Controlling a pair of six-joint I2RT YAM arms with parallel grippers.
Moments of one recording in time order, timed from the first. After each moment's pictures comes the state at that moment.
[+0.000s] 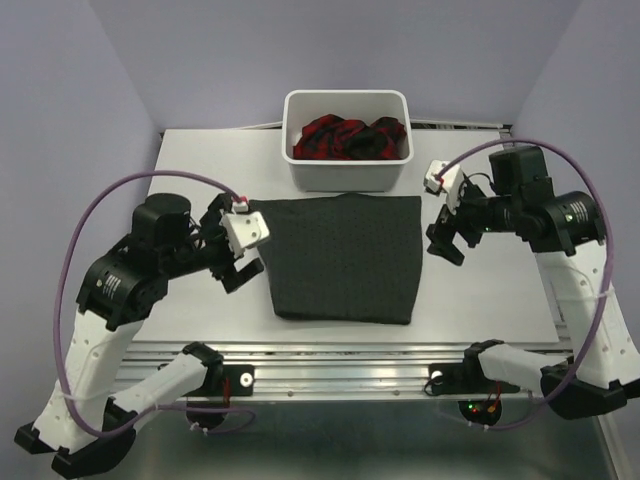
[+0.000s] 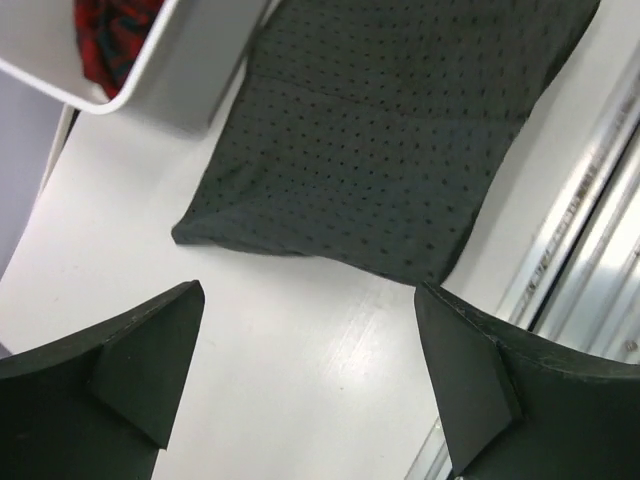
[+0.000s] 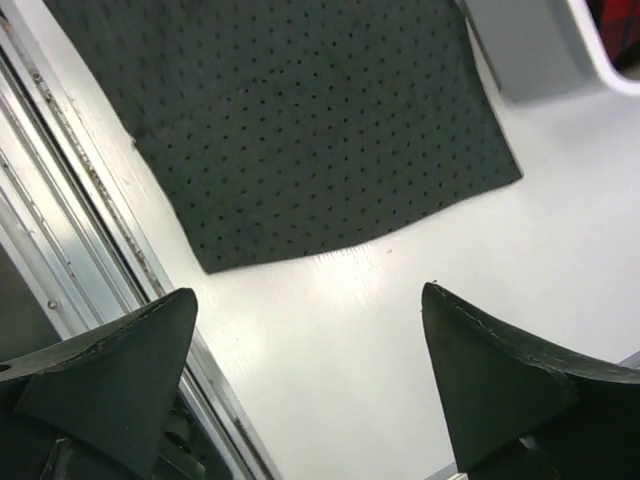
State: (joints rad) left arm -0.49 0.89 1.43 -1.08 0.33 0.56; right arm 0.32 1.19 1.66 -1.31 -0.43 -0.62
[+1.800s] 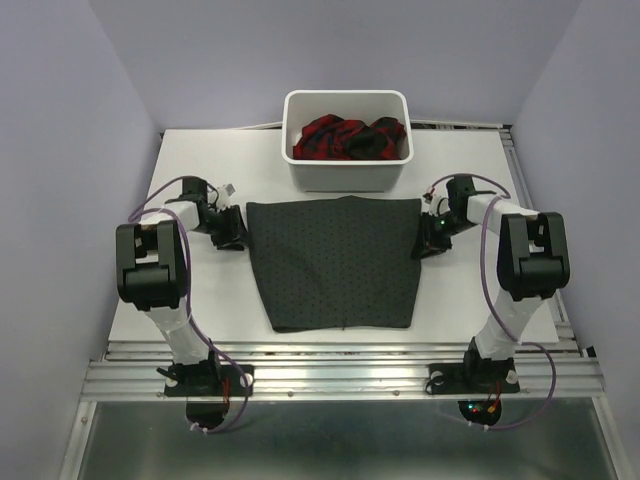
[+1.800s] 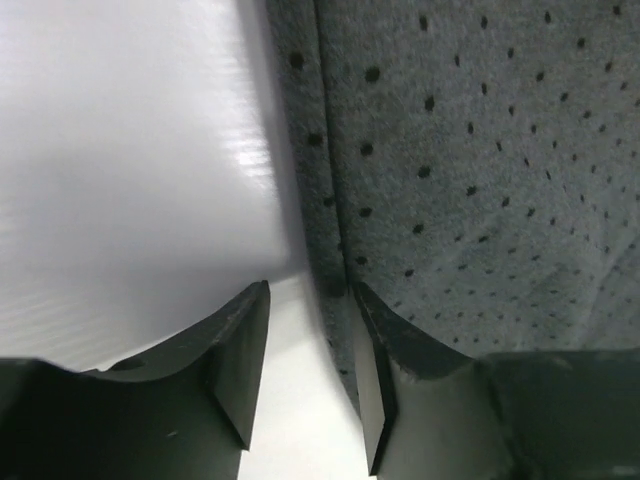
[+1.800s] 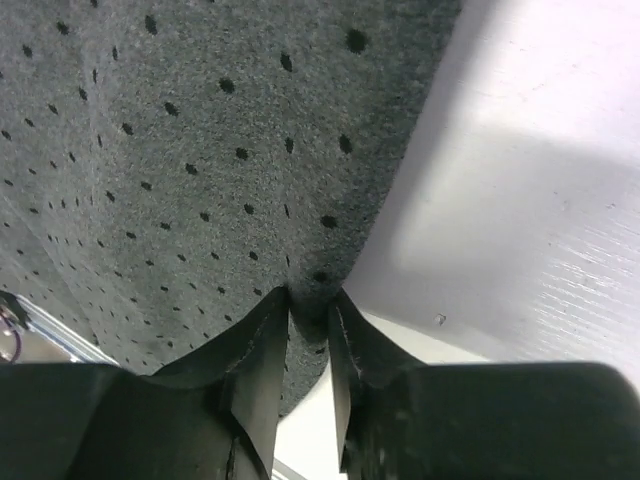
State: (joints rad) left arm 0.08 1.81 1.09 -0.50 0.51 -0.10; right arm 0.03 1.86 1.16 -0.67 -0.53 0.03
